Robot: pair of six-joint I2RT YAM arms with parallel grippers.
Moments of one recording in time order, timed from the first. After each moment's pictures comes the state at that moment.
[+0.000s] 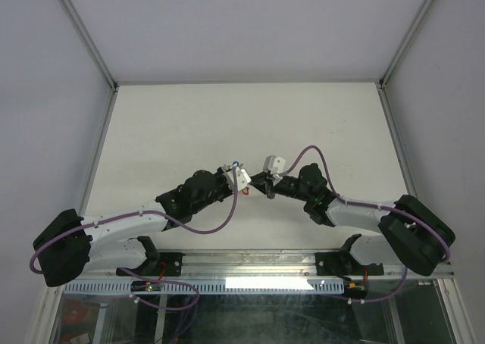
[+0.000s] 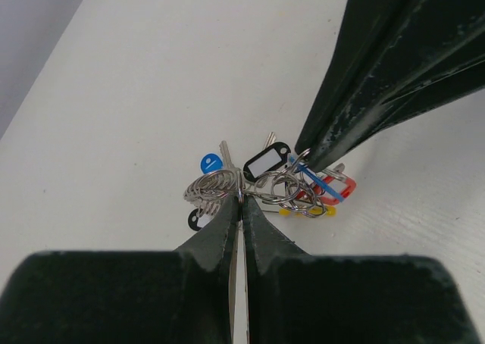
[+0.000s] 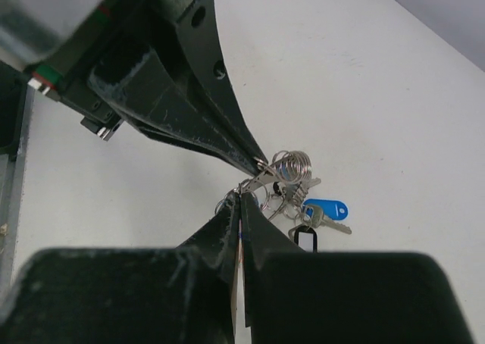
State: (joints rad) left arm -0.96 1.13 0.50 0.28 -0.18 0.39; right arm 0.79 1.29 0.36 0.87 -0.47 -0.13
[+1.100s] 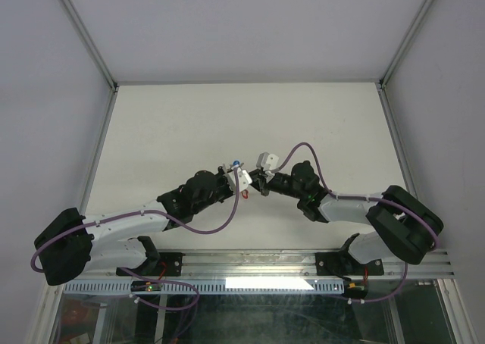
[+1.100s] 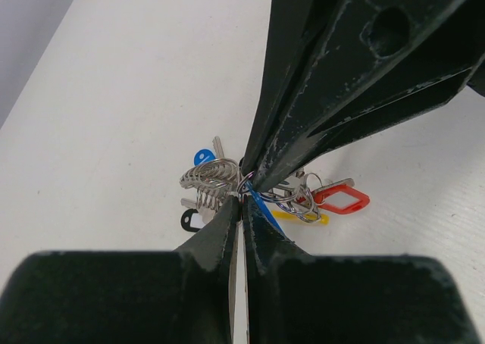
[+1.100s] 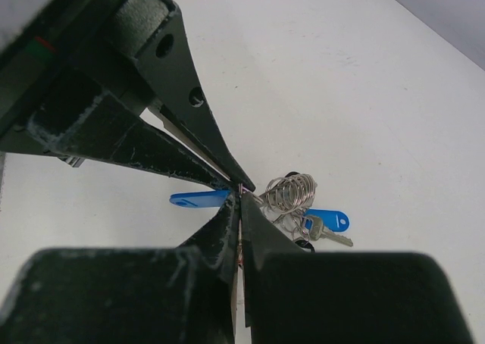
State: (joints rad) left arm -0.96 1.14 0.50 0.27 -0.17 0.39; right arm 0.81 1.40 0.42 0.92 -0.42 -0.13
